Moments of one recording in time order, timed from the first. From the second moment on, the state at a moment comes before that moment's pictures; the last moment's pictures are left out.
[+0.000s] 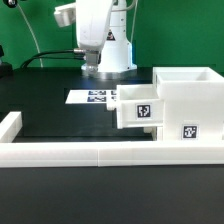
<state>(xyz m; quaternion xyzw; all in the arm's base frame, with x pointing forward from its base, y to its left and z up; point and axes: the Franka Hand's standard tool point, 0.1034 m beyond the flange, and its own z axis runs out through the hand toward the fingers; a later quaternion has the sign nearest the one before) 0.537 -0.057 0.118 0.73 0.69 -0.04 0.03</state>
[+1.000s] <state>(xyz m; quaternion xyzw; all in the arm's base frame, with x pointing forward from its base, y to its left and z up) 0.537 -0.037 0.054 0.75 0.66 0.04 -0.10</state>
